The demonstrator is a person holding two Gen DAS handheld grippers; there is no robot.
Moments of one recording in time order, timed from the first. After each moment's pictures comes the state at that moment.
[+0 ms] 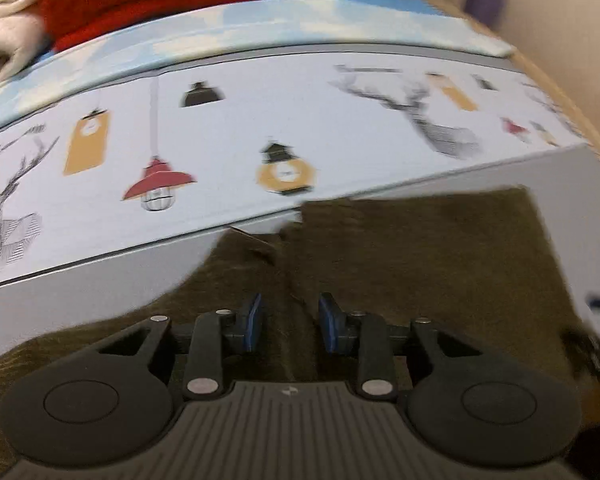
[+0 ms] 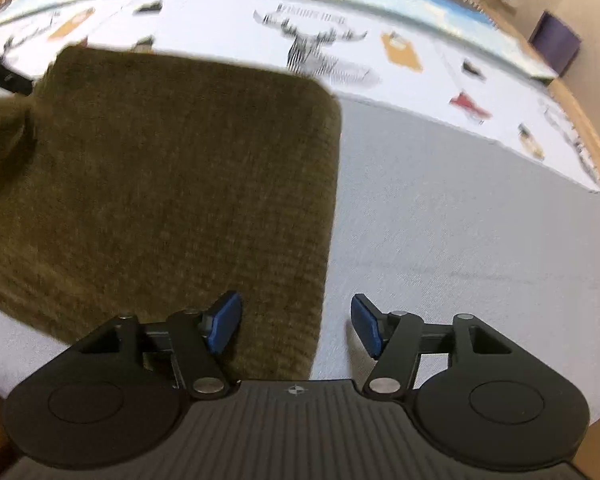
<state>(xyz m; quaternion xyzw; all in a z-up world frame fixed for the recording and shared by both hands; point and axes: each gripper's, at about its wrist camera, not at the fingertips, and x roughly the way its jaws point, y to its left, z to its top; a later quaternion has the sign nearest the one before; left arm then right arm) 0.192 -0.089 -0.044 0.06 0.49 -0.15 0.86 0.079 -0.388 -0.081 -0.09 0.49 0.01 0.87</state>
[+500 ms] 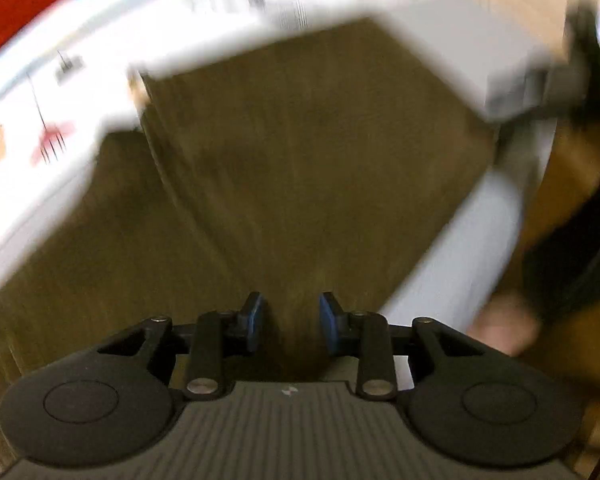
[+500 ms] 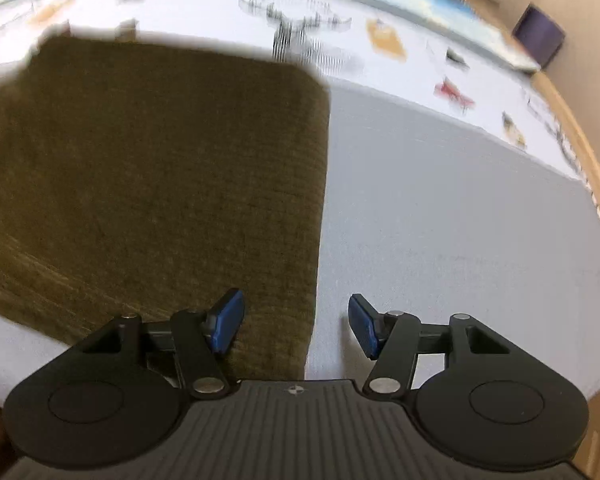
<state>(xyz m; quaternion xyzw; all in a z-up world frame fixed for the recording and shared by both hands) 0.091 -0.105 -0.089 0.24 0.54 -0.30 0.75 0.080 -0.379 -0.095 -0.10 0.51 -0.03 0.85</state>
